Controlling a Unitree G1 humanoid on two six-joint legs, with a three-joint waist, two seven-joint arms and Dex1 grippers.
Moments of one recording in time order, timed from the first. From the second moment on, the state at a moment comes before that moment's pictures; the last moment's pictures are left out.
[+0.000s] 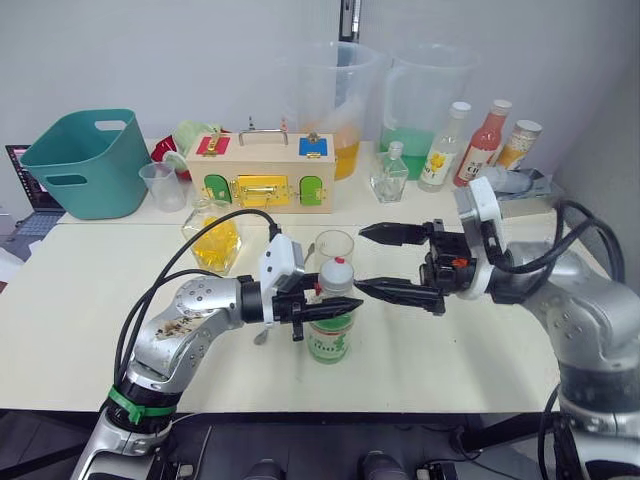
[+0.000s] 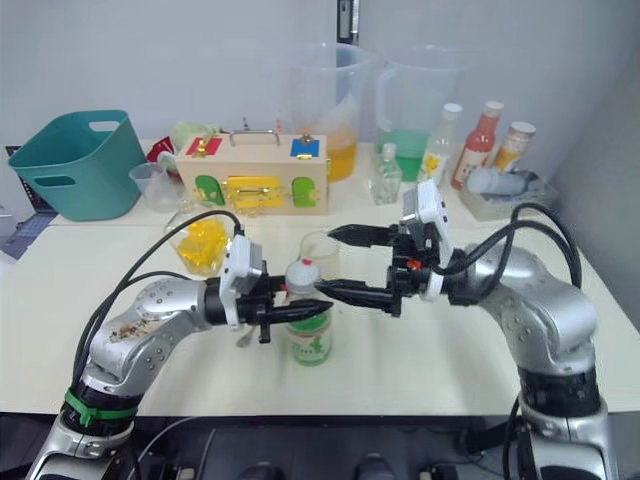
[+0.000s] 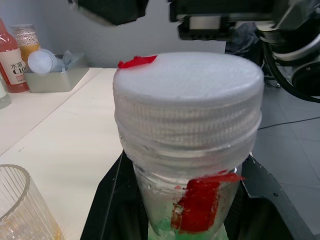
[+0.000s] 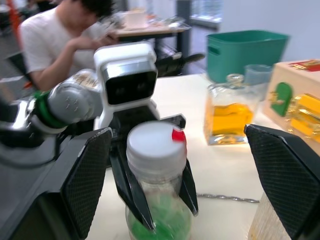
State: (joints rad) left arm -0.50 0.49 -0.13 -0.34 -0.55 0.53 -0.95; right arm -0.54 -0.60 -0.15 -0.56 0.85 0.86 0.81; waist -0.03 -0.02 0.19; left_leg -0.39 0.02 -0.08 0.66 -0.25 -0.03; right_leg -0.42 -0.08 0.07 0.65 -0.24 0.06
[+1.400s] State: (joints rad) left arm -0.53 0.50 -0.14 -0.31 -0.52 0.50 -0.99; right arm -1.04 -0.60 0.32 0.21 0.61 0.41 1.56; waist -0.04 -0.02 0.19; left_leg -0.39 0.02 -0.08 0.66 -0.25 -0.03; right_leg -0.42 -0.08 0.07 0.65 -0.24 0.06
